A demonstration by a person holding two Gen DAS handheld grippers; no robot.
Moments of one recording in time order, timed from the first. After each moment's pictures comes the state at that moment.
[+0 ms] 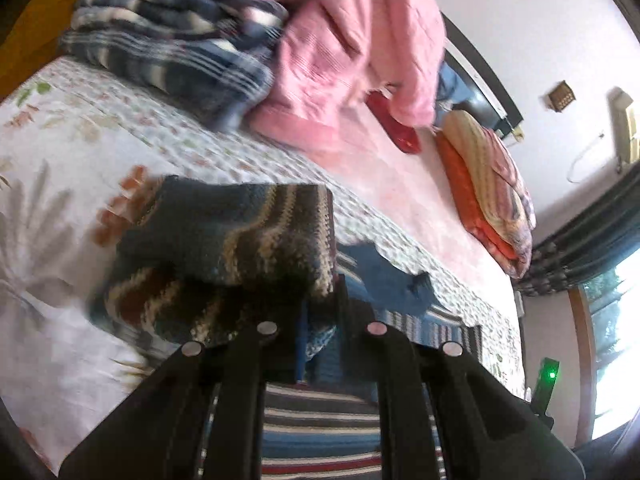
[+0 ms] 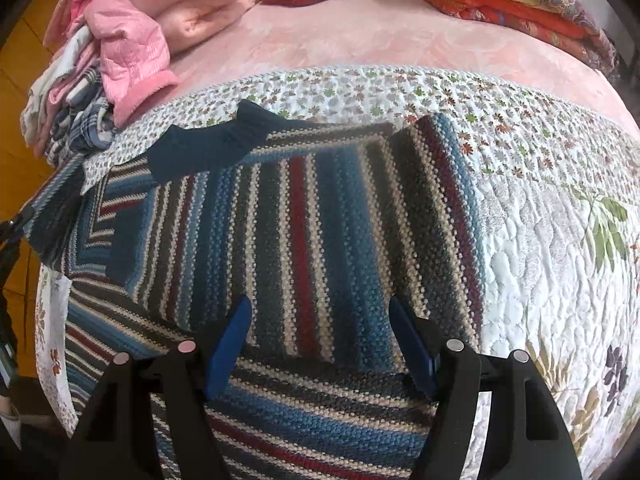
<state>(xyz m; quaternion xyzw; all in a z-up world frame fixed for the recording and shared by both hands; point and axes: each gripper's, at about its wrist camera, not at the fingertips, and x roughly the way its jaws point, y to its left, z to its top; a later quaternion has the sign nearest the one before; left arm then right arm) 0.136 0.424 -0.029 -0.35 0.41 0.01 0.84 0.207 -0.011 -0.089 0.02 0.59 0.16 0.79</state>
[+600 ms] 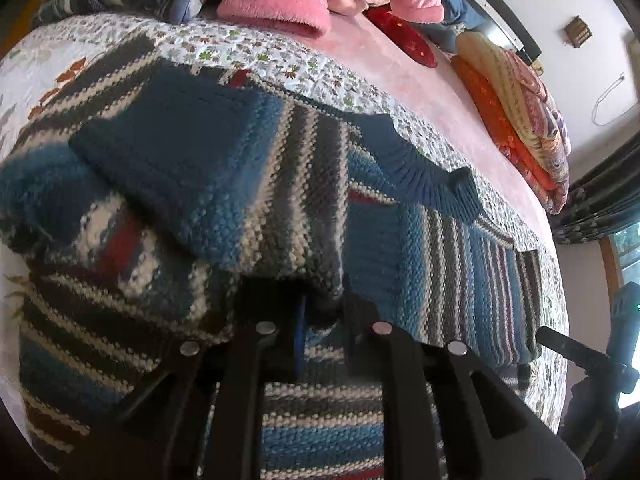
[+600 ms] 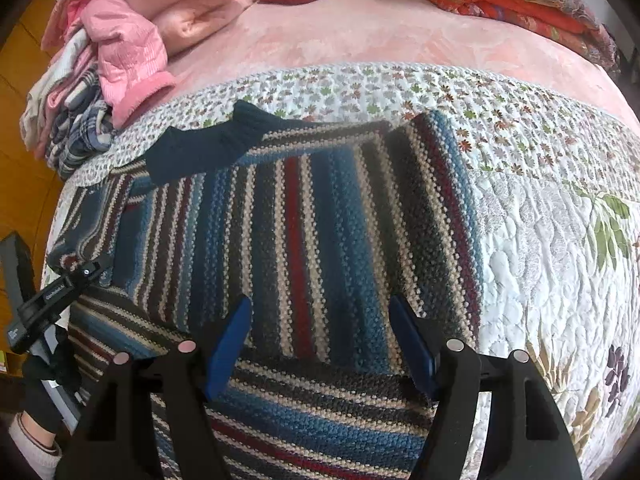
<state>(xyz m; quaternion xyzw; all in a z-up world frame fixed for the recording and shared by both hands) 0.148 0.352 -0.118 -0.29 0.50 0.02 0.82 0.210 -0.013 -0.093 0.02 0.59 0.16 0.79</state>
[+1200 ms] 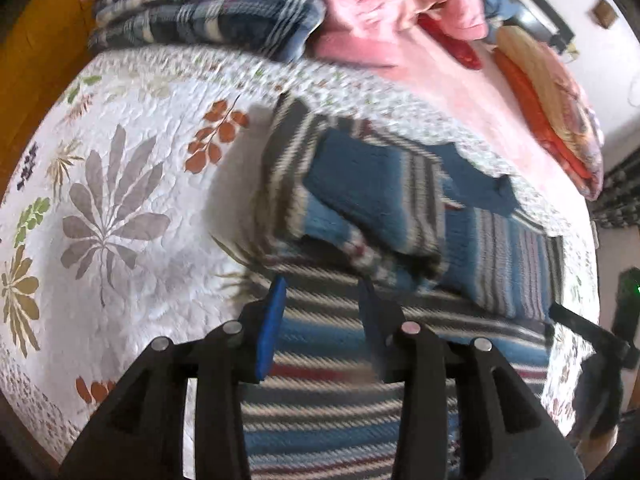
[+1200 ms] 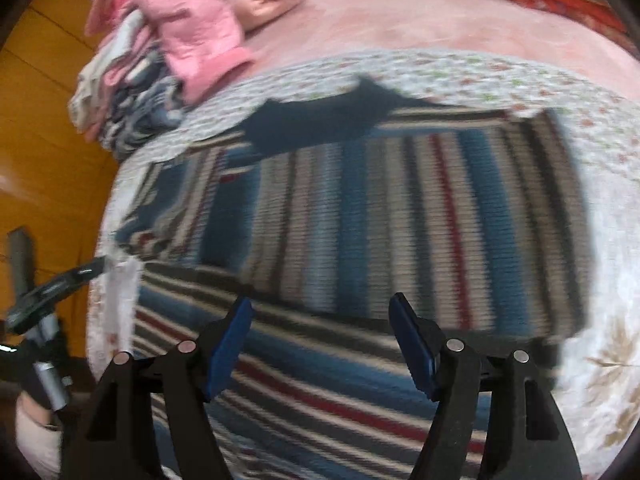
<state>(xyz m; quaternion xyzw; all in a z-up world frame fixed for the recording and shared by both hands) 0.105 0.453 -0.058 -0.22 0.58 0.10 0.78 0.183 0.067 -0.073 0.08 0.61 0.26 0.74</state>
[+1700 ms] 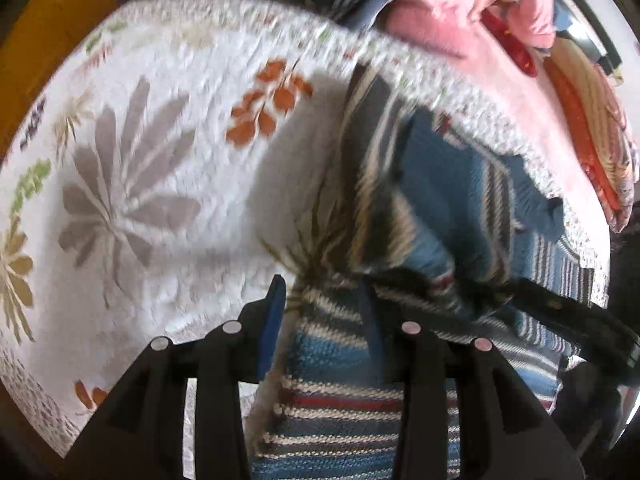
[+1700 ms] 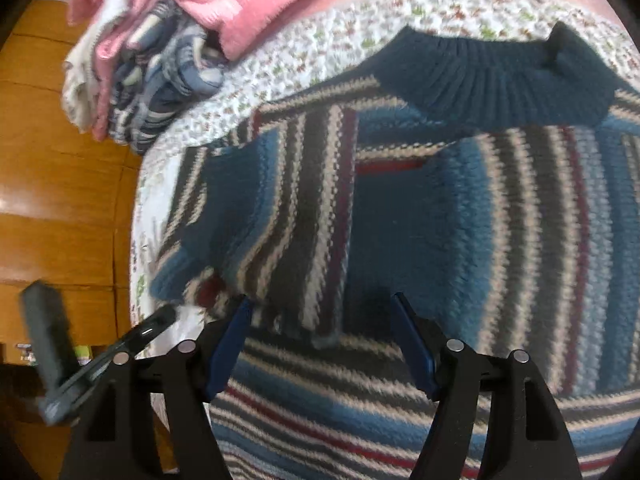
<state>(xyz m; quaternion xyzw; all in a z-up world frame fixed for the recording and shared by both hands) 0.111 0.493 -0.077 -0.25 0.59 0.14 0.76 0.214 0.234 -0.123 0.13 0.67 0.28 0.67</state>
